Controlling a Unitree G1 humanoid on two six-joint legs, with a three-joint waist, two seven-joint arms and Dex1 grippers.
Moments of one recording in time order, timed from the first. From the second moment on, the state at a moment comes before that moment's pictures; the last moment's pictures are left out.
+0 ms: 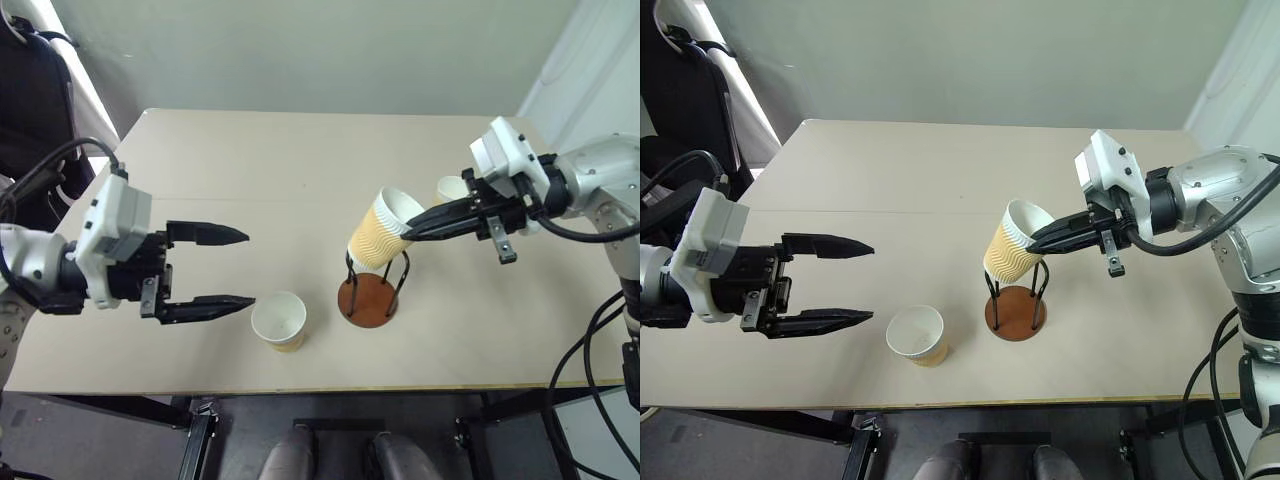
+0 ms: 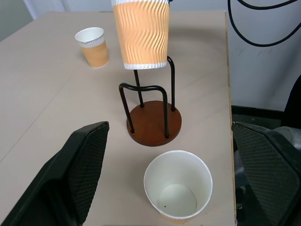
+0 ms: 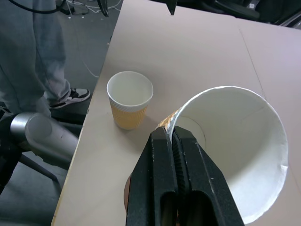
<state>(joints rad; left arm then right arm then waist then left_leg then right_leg) -0.24 1.11 0.43 -0.42 -0.82 0.64 -1.25 -0.94 -0.89 0.17 -0.18 0.54 0.66 1.41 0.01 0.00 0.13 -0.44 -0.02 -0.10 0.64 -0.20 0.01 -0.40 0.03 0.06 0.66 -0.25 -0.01</state>
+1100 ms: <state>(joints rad) -0.24 1.12 0.43 -0.43 -0.82 0.64 -1.24 -1.21 -0.73 0.29 0.86 0.03 0.18 1.17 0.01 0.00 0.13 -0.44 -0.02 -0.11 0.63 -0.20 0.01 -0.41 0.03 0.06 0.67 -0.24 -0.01</state>
